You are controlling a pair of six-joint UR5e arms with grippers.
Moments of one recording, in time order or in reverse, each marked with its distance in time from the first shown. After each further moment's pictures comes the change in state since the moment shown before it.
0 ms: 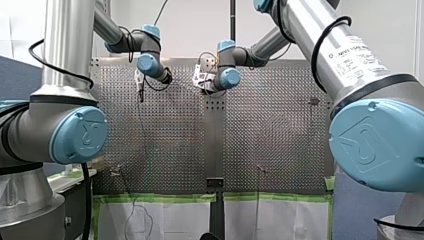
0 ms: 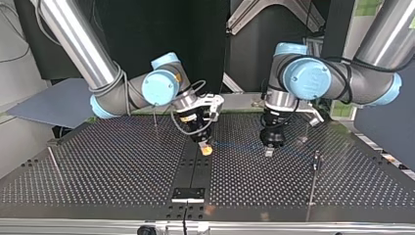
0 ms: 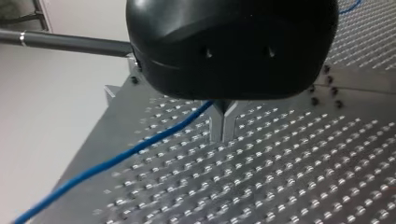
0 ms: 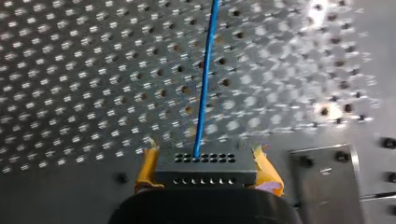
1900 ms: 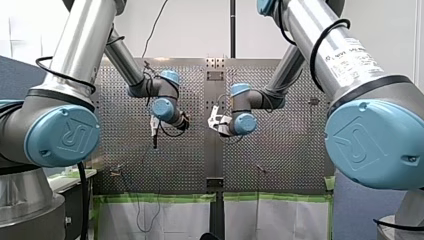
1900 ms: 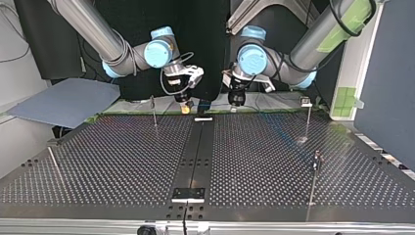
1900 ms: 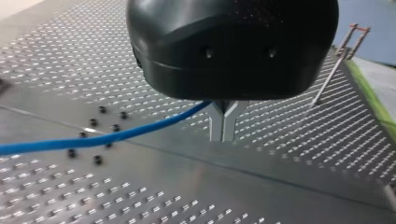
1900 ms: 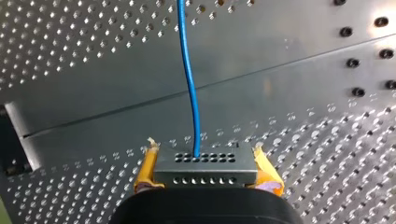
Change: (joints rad) left arm -0.189 -0.258 -0.199 0.233 -0.091 -0.020; right arm -0.056 0.005 0.512 -0.408 0.110 0.144
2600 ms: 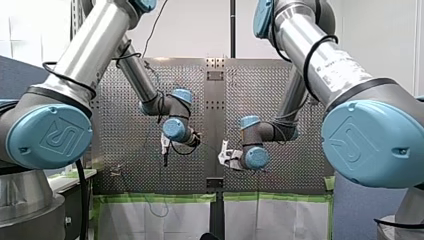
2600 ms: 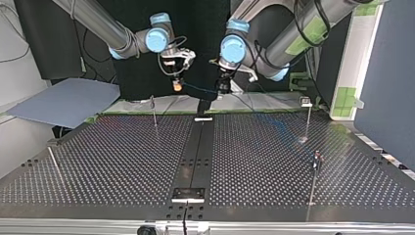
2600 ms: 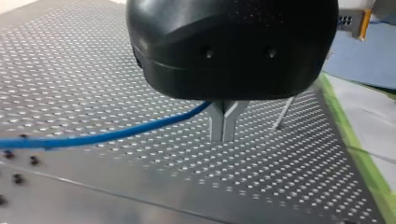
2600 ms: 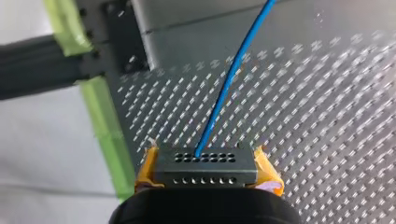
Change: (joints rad) left arm -0.114 -0.155 -0.014 0.151 -0.070 -0.026; right arm -0.049 0.141 0.194 -0.194 0.042 -0.073
